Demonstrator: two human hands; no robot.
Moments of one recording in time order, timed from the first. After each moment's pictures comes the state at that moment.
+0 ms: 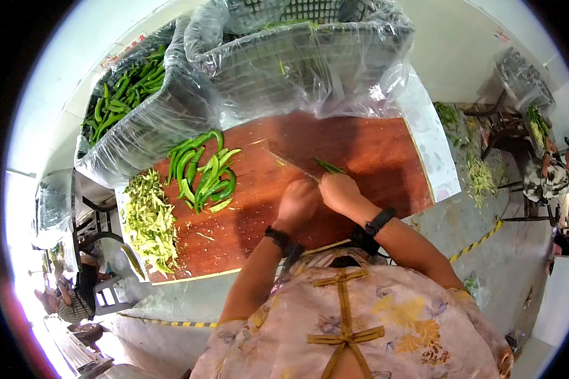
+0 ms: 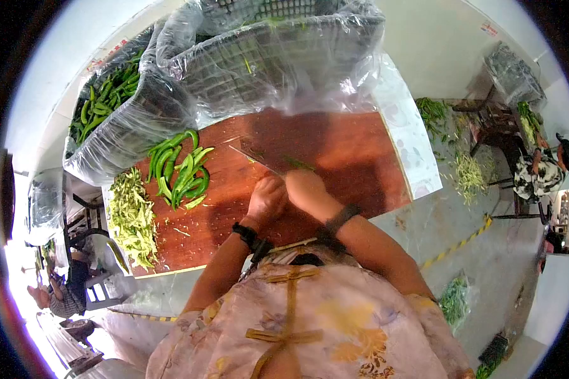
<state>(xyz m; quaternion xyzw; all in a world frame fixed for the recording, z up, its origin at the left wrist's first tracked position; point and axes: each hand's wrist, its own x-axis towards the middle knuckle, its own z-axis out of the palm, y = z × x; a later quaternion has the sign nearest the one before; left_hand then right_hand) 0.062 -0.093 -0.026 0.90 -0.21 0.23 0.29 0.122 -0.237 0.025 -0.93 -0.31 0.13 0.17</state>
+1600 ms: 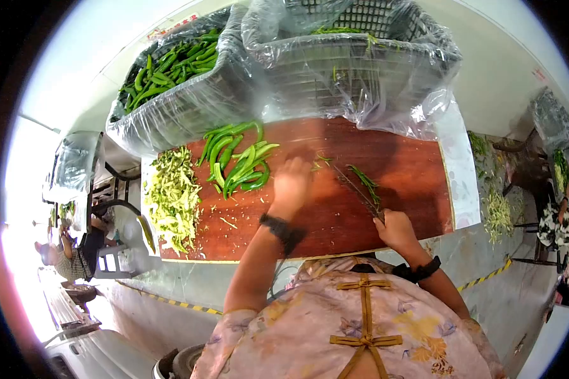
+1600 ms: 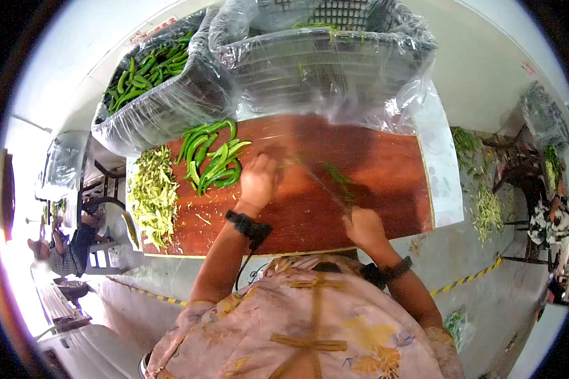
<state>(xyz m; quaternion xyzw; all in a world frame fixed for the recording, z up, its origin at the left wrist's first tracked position) 0.074 -0.025 0.017 0.97 0.01 0.21 0.10 0.088 -0.306 0.036 -0.93 -0.26 0.13 0.23</state>
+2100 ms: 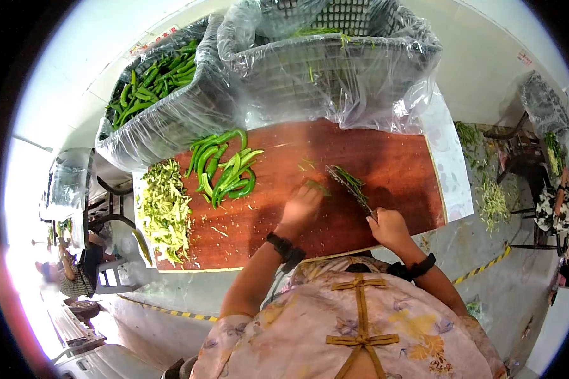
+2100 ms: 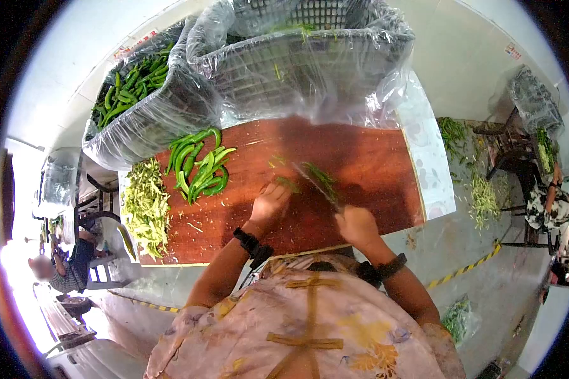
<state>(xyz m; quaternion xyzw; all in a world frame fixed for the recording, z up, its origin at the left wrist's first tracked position) 0.051 -0.068 -0.025 0.97 -0.14 0.14 0.14 0.089 -0.322 0.027 -0.94 -0.23 0.13 0.23</state>
